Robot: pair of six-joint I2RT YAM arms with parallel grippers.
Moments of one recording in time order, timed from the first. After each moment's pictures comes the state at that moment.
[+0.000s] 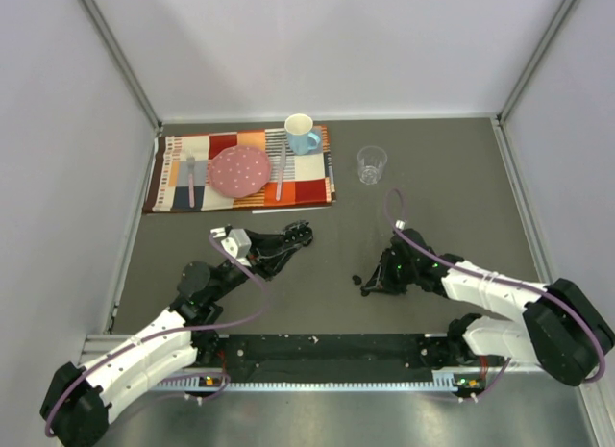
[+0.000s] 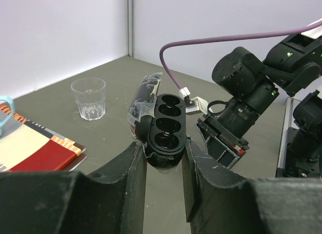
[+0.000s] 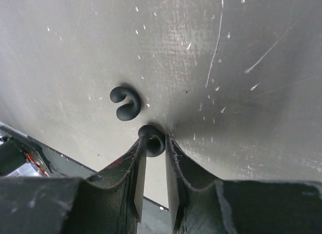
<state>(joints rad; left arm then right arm) -0.69 0.60 0.17 0.73 0.32 -0.19 0.65 1.16 0.41 -0.21 -0.19 0.94</state>
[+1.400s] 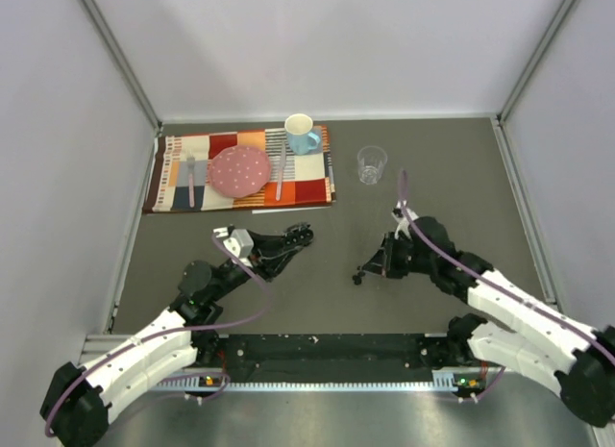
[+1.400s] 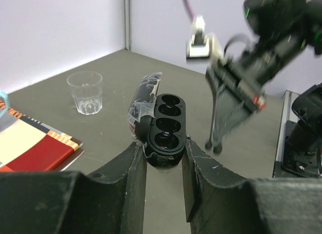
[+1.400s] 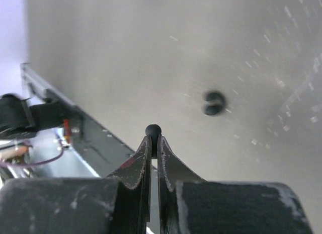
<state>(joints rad) -0.69 0.60 0.17 0.71 0.33 -0.19 0.65 0.93 0.47 -0.25 -0.25 0.79</state>
